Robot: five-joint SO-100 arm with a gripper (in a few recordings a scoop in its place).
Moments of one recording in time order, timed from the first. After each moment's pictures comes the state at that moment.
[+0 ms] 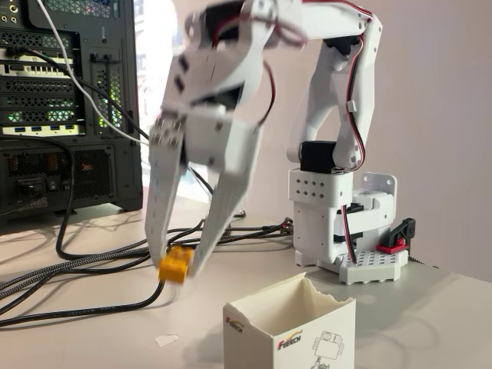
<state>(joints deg) -5.1 116.7 120.1 71.5 44.6</state>
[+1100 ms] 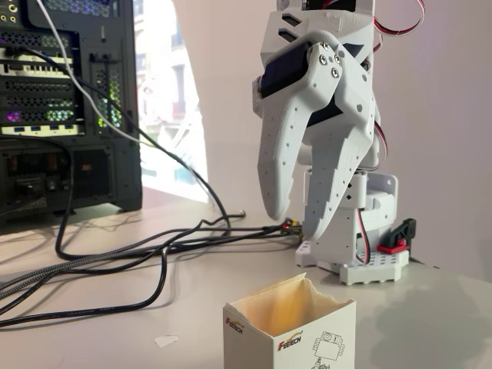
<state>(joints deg) -27.6 137.4 132.8 60.6 31.6</state>
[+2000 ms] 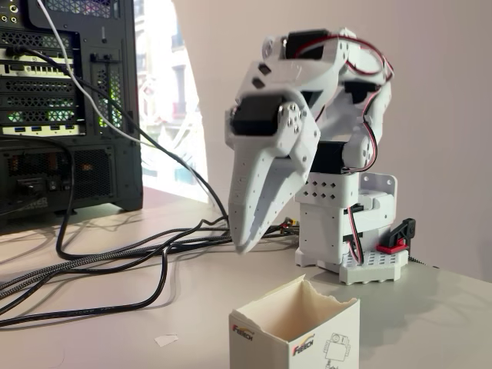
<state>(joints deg) -11.8 160.5 154.6 59.7 0.6</state>
